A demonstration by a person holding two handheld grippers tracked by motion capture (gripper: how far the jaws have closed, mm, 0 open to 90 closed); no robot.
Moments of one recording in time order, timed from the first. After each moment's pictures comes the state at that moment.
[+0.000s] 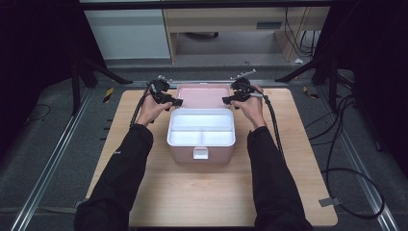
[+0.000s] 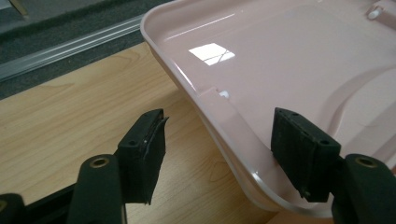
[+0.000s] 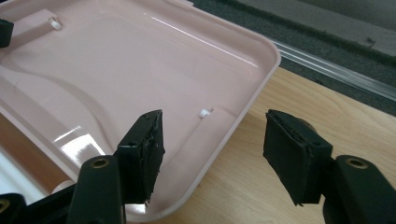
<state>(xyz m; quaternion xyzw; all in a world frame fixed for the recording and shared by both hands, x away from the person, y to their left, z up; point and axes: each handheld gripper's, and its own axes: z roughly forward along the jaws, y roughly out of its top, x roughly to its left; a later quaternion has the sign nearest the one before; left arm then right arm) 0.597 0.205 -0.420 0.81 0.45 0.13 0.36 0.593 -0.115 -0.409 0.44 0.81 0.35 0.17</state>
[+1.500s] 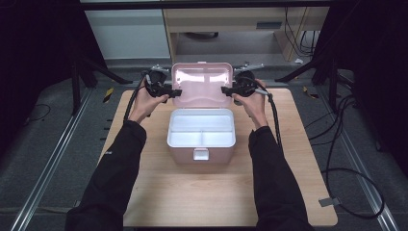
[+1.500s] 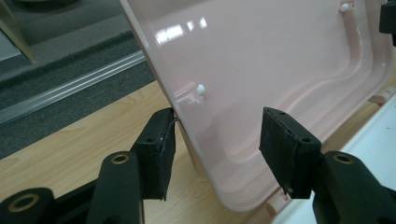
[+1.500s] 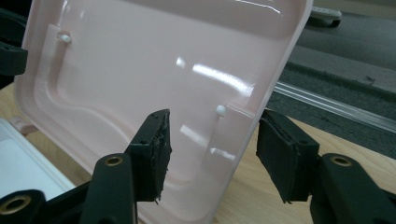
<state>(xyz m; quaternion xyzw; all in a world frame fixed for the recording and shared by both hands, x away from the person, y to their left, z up) 0.569 0.204 -0.357 0.81 0.40 0.17 0.40 0.572 -0.117 -0.366 0.42 0.77 0.44 0.20</state>
